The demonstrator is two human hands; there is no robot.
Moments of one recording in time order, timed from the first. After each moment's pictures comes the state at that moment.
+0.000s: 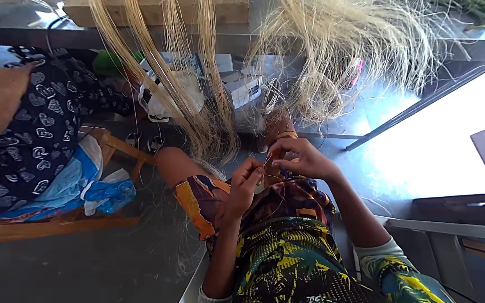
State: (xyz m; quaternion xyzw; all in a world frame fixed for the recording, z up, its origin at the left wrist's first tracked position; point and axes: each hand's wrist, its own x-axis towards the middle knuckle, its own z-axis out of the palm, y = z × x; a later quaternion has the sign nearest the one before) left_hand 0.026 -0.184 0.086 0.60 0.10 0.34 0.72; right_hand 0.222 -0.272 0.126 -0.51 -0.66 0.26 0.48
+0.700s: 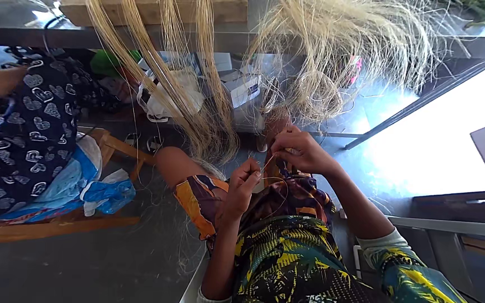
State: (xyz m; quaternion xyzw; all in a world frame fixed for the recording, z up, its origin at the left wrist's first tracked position) left_hand 0.020 -0.183 0.083 0.60 0.10 0.33 0.72; right_hand 0.229 -0.264 0.130 -0.50 -0.74 0.10 0.45
